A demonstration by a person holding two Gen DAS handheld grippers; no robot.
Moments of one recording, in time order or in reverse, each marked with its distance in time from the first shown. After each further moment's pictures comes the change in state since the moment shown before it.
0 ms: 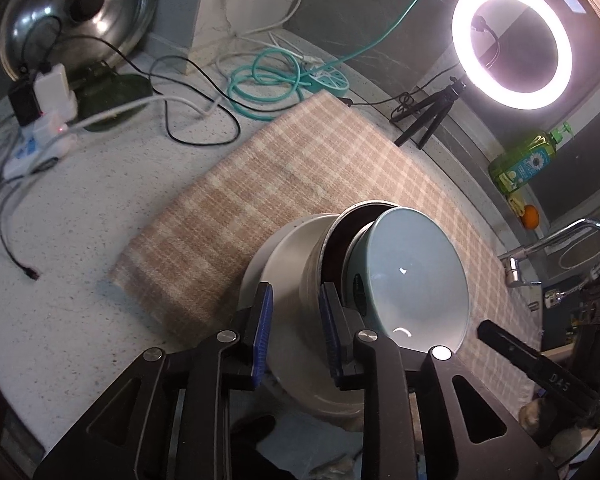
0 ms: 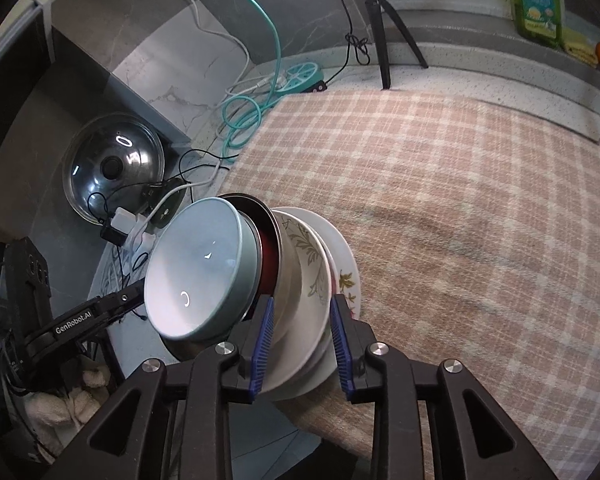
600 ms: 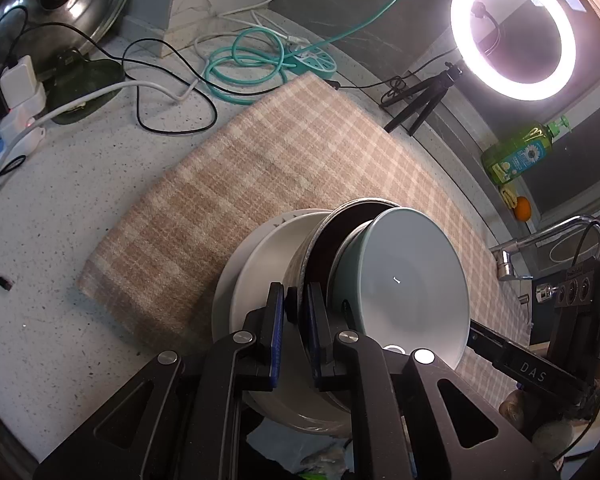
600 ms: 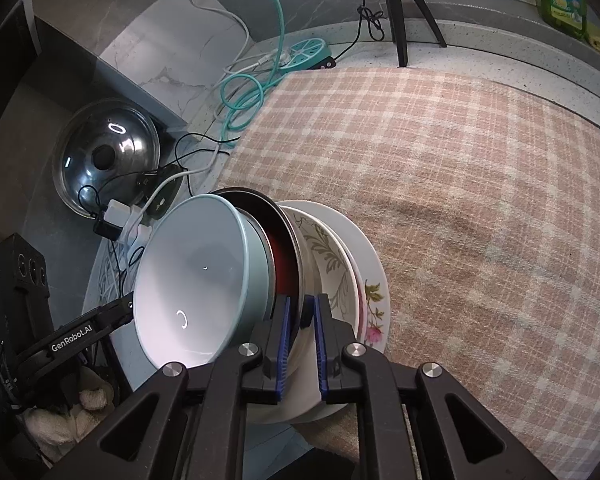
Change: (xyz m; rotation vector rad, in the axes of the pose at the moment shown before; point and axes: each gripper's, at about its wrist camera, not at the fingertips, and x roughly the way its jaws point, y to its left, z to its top) left arm 0.030 -0.004 0.013 -0.004 0.083 -0.074; right arm 0.050 0.011 0.021 0.027 0.105 0.038
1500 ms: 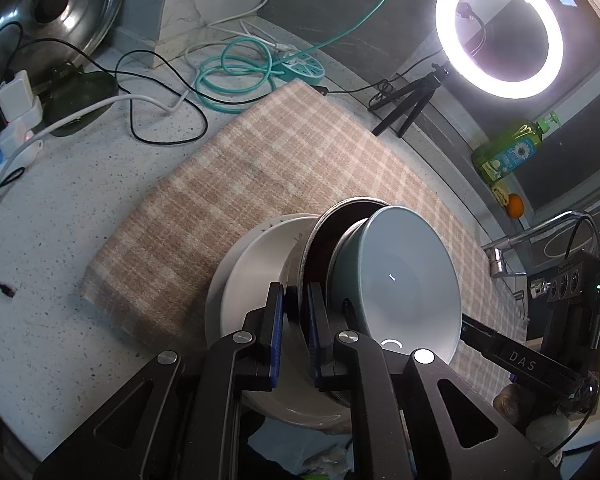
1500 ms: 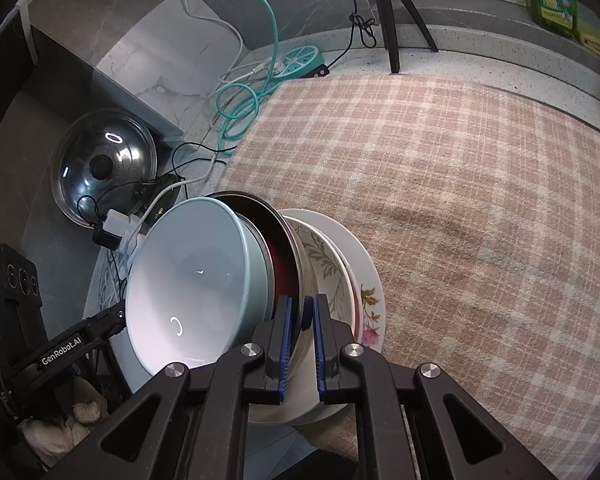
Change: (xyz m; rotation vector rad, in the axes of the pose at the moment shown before) left arm -0.008 -0.005 0.002 0.027 -0.013 -0.016; right arm -0.004 -0.001 0.002 0.028 -0.024 -0.023
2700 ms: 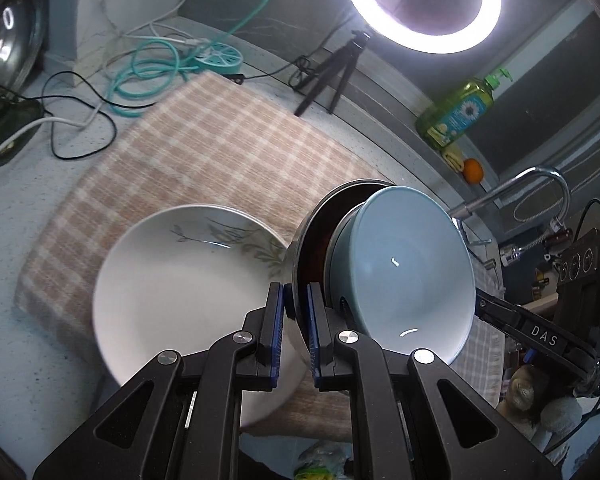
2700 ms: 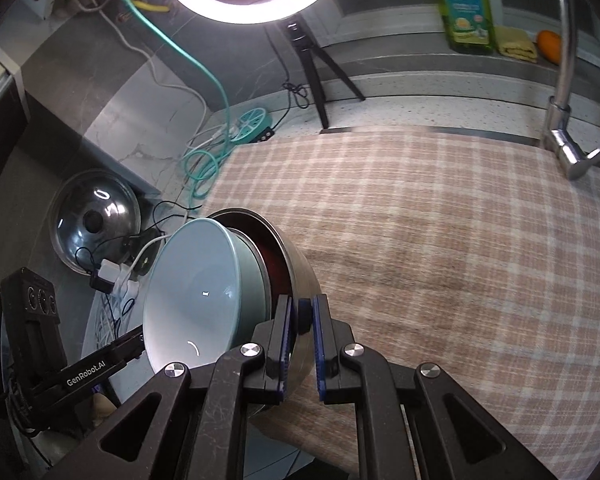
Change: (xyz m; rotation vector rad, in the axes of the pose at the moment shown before) left arm 0.012 -0.078 -0.012 0.119 0.025 -0.099; right arm -0.082 -0.055 -0.004 0.075 -0.154 -0.043
